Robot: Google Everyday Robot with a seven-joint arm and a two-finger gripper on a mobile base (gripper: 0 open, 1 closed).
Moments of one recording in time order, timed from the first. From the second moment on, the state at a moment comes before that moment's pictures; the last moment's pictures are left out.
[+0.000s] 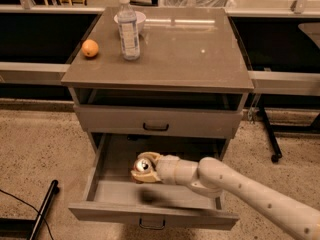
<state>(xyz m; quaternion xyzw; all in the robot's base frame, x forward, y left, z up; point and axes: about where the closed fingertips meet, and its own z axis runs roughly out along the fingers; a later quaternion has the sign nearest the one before) 0.547 0.069 0.537 -0.46 0.63 0.34 0.53</state>
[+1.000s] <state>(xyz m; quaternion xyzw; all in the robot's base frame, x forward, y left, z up) 0.544 -0.076 0.823 -0.56 0.59 0.28 0.51</state>
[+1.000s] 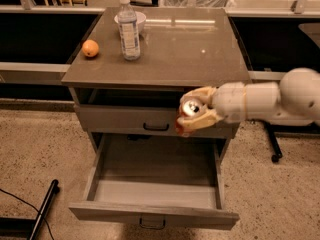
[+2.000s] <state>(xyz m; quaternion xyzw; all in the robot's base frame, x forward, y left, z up) 0.625 -0.168 0.938 -0.46 0.70 0.29 0.45</state>
